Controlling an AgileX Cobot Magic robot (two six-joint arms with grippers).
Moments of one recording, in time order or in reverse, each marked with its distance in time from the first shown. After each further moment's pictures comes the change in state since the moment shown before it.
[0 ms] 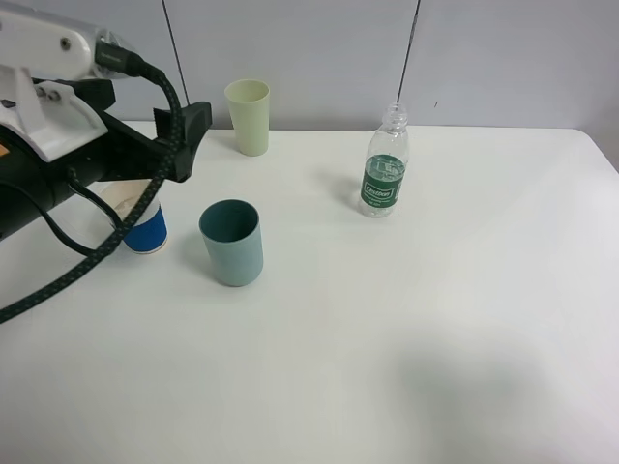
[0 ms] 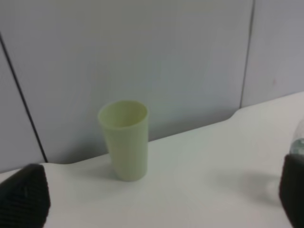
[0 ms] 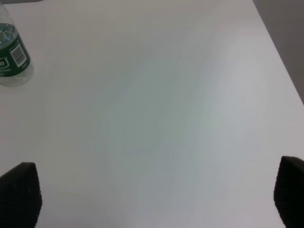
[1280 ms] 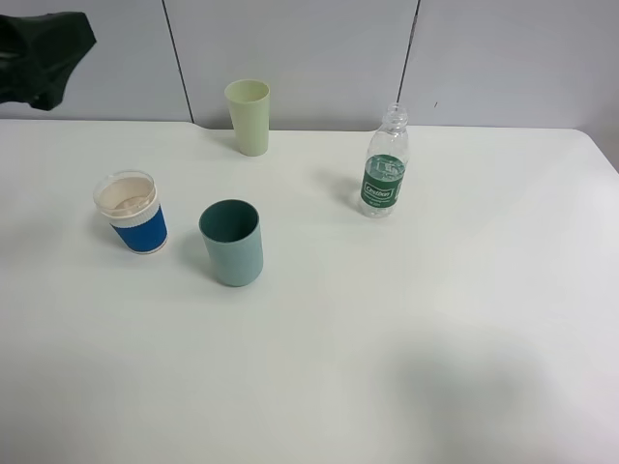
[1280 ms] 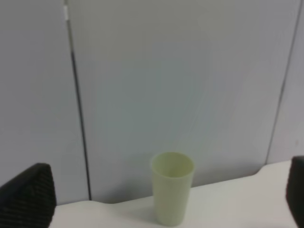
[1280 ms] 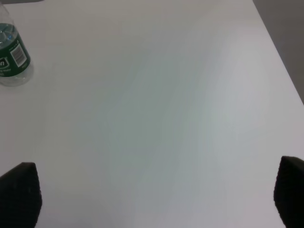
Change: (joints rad) left arm 0.510 -0.345 0.001 0.798 0.370 -0.673; right arm 0.000 0.000 0.000 0.000 0.000 0.000
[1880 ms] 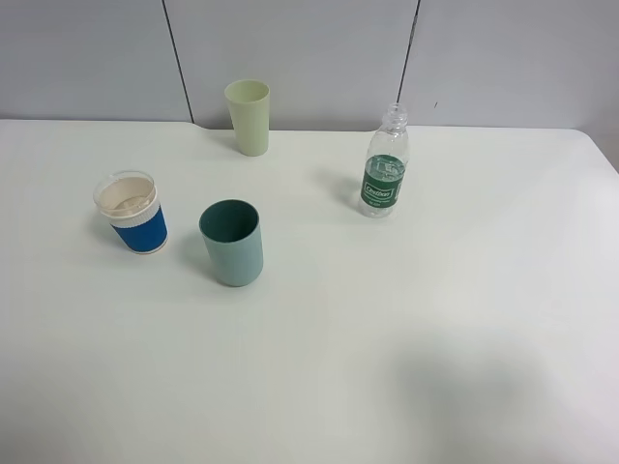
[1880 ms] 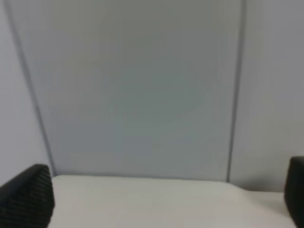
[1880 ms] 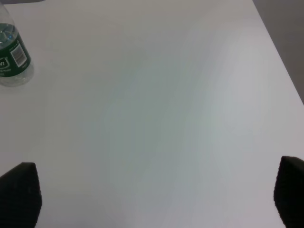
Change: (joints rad) left arm 0.409 -0.389 -0.087 -0.036 0.510 0.082; right arm 0.000 0.000 0.000 0.000 0.000 0.000
